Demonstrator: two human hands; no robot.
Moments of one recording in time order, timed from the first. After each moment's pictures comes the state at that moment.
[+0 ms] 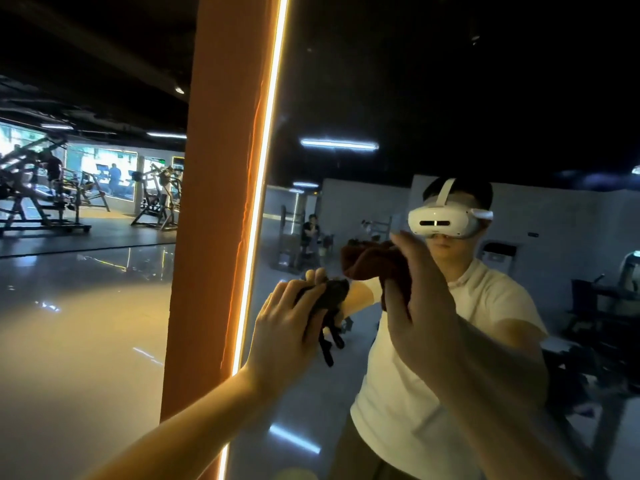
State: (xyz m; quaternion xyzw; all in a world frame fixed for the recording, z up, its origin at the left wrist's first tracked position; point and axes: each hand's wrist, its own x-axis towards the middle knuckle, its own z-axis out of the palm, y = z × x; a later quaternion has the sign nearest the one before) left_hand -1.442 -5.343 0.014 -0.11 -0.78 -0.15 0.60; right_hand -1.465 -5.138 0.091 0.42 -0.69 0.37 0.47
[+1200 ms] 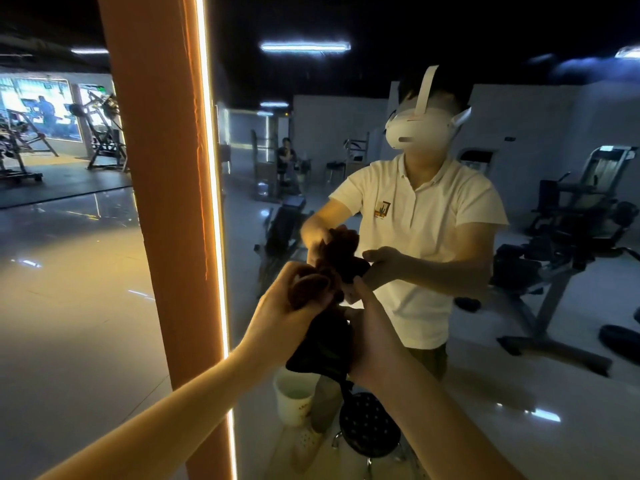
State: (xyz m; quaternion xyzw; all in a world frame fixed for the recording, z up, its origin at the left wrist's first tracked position) left_hand -1.370 -5.284 -0.054 -0.07 -0.77 -0.57 0.27; right_hand -1.404 -5.139 -0.043 0.07 -0.49 0.83 -0.26
